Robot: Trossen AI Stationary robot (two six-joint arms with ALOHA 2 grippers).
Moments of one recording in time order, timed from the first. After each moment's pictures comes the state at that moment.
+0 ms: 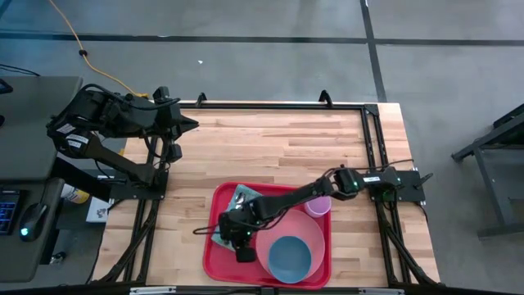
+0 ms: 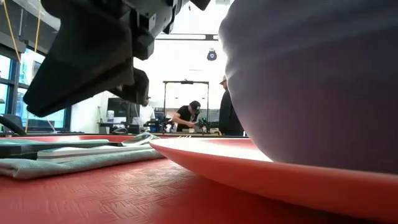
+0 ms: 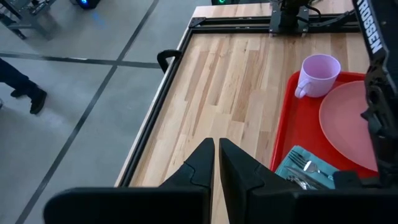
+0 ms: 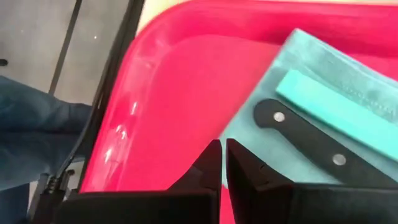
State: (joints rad) left arm -0.12 1.20 1.91 -1.39 -0.48 -0.08; right arm 0.30 2.49 2.20 -0.64 -0.31 0.25
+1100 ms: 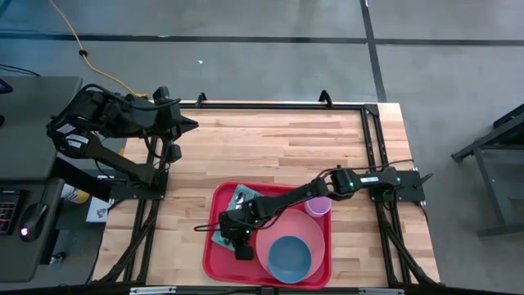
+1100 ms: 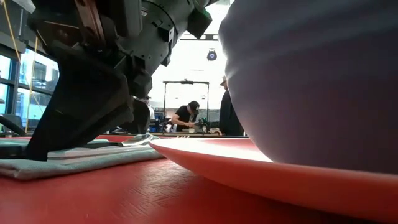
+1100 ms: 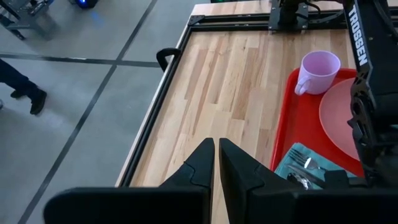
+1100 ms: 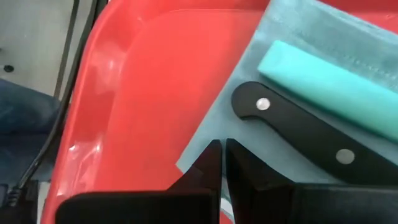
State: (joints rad) left arm -0.12 1.20 1.91 -1.39 -0.48 -0.08; right arm 0.28 2.54 2.16 -0.57 -0.34 0.30
